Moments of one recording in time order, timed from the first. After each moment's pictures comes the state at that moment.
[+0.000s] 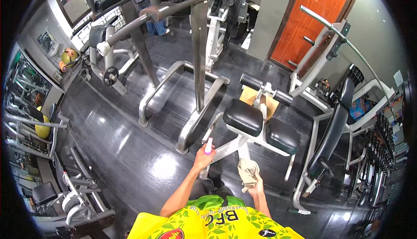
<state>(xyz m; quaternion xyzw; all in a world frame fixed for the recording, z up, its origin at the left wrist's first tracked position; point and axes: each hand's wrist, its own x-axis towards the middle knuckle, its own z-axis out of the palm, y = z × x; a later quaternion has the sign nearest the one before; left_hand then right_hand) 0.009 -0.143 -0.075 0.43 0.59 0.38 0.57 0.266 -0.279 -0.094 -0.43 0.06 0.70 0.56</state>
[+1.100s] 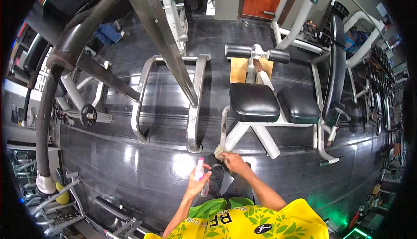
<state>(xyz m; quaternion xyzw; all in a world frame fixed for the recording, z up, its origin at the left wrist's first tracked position) -0.136 -0.100 -0.054 0.48 0.52 0.21 0.67 0.075 -0.120 -0.142 -0.63 -0.56 0.49 0.21</state>
